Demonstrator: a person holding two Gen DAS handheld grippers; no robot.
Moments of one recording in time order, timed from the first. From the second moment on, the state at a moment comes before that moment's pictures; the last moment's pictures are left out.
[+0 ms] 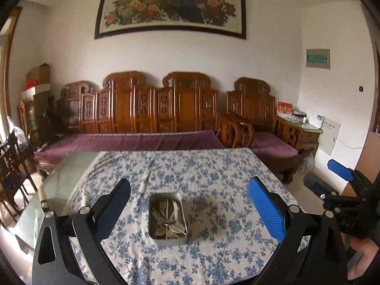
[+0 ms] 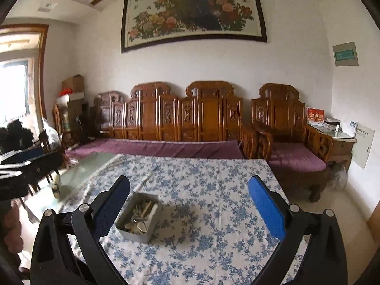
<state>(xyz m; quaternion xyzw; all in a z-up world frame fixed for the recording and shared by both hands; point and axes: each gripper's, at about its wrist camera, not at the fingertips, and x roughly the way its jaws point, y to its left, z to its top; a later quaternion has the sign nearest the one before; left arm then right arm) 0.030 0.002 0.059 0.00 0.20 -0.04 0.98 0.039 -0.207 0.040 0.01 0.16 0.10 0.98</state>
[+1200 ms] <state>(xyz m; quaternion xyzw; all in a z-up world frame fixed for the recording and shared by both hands) 0.016 0.001 0.064 0.01 0.17 -0.02 0.98 0.022 -0.200 0.050 0.01 0.13 0.10 0.99</state>
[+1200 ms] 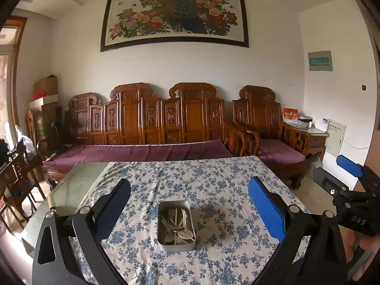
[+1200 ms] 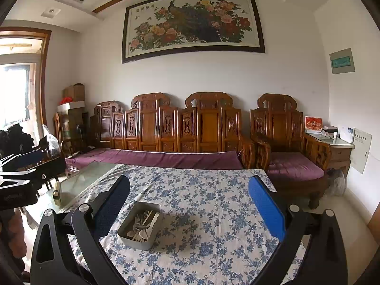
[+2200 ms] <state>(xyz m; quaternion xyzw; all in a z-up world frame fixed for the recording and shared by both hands) 0.018 -0.001 0.060 0.01 0.18 -0.03 0.98 0.023 -0.199 0.049 0.01 0.13 0.09 0.99</state>
